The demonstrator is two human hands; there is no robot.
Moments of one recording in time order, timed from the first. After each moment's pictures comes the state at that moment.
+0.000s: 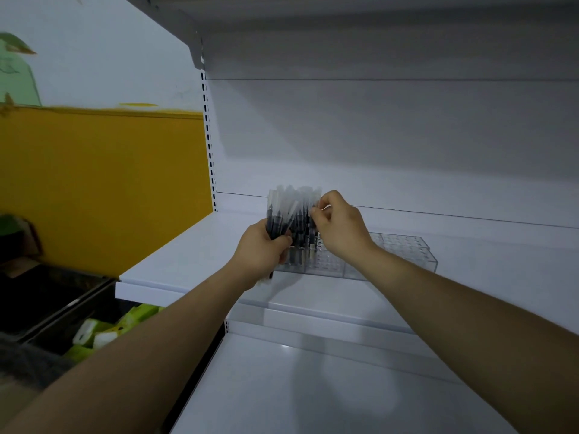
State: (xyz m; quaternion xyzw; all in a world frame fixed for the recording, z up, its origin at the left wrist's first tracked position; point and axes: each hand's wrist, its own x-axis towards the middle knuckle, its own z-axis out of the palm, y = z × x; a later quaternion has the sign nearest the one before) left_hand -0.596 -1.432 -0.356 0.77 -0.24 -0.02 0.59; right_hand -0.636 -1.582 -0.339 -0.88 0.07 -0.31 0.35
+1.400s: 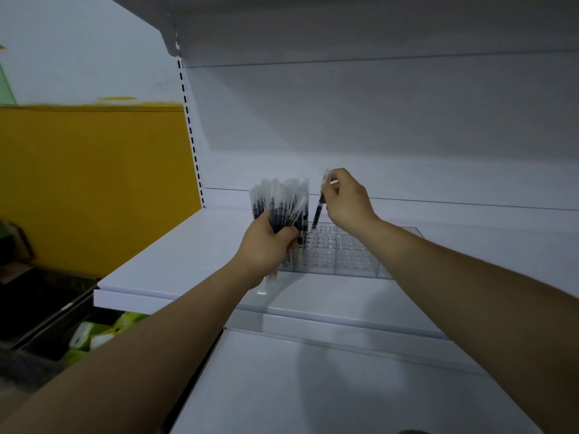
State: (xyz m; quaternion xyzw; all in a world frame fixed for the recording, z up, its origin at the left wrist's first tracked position) left_hand -0.591 -1.467 -0.360 0.75 -0.24 -0.03 0.61; right_hand -0.602 -1.636 -0.333 -0.84 0.09 -0.35 0.41
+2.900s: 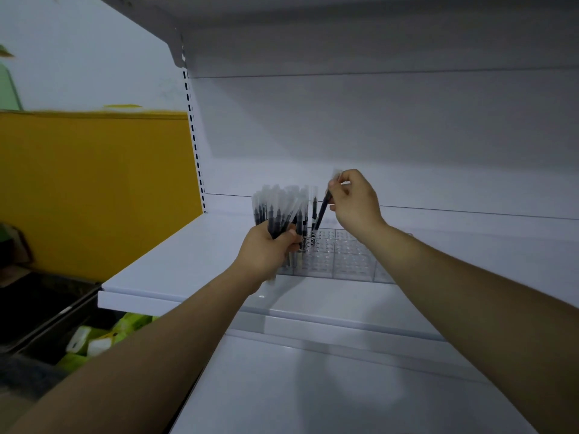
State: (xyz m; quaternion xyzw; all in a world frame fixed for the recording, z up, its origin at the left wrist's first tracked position) left_hand -0.596 -1.460 -0.360 0.71 -0.23 -0.07 0.66; right_hand -0.619 -1.632 -0.322 -0.79 0.11 -0.38 0.48
